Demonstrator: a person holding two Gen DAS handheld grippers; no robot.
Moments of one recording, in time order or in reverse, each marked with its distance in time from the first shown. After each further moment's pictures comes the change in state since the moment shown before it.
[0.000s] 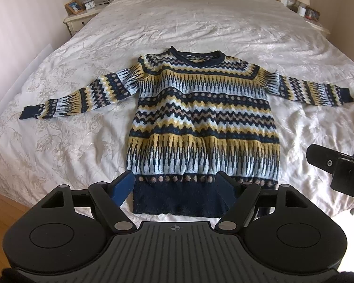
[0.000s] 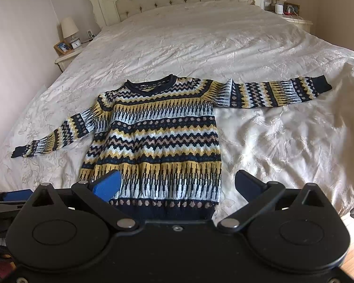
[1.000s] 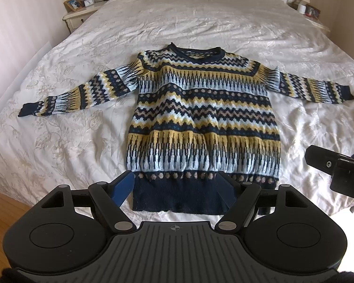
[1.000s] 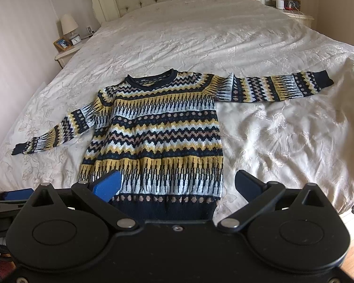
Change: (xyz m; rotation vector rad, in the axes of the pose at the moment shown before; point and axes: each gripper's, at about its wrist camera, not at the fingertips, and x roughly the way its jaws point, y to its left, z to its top) left arm 0.004 0.006 0.001 0.004 0.017 -0.007; right arm 0.004 -0.002 -0.004 0.006 0.028 0.003
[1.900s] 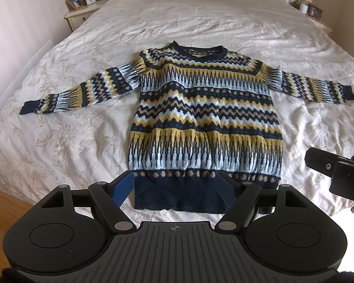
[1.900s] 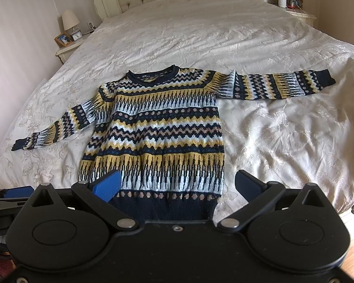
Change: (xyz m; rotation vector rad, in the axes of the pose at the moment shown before) left arm 0.003 0.003 -0.003 -0.007 0.006 0.005; right arm 0.001 0.004 -0.001 -0.010 0.017 -0.003
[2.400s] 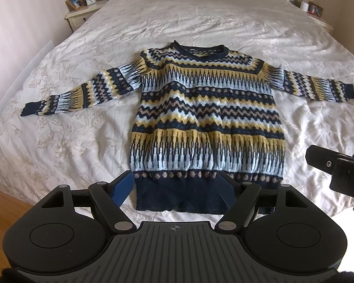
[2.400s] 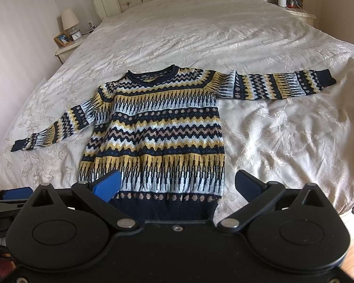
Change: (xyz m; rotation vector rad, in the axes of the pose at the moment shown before) left arm 0.002 0.001 0.004 0.002 0.009 0.010; right arm 0.004 -0.002 0.004 0.001 0.009 0.002
